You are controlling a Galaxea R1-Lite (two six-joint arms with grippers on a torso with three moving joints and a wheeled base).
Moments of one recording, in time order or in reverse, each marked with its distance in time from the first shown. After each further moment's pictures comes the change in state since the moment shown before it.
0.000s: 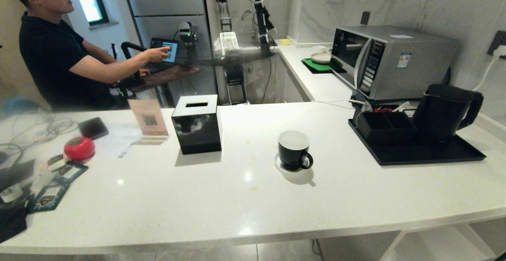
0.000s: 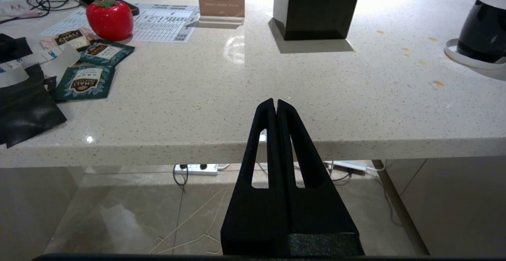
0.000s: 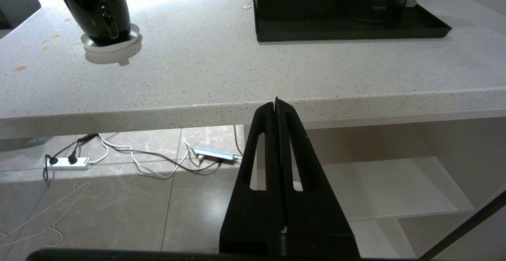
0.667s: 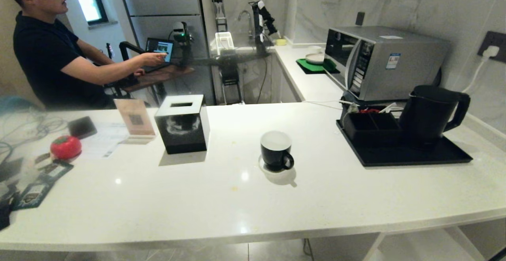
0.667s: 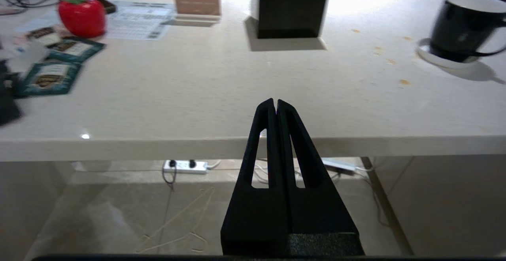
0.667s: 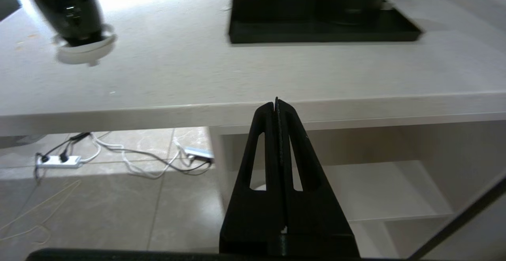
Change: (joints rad) left arm 0.000 0.000 0.000 0.000 0.000 0.000; right arm 0.000 0.000 0.000 -0.001 0.000 -0.001
